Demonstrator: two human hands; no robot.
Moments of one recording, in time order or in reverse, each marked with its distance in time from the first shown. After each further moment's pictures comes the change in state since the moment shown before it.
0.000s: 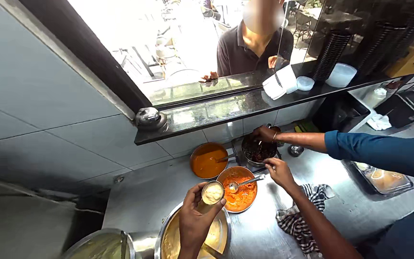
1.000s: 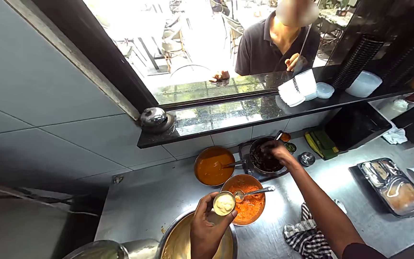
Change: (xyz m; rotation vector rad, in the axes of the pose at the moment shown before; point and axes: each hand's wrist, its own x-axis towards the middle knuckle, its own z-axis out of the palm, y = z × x) left_hand 0.006 -0.028 0.011 -0.036 0.005 -0.052; right_hand 0.146 0.020 0.021 0.628 -0.273 0.357
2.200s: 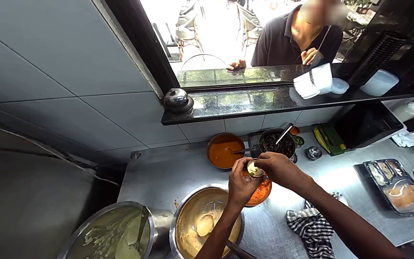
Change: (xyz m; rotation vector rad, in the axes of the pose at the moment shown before) left_hand 0.036 0.008 0.062 0.068 -0.073 0.056; right_hand -0.163 -0.117 0.084 -0.978 -0.241 -0.793
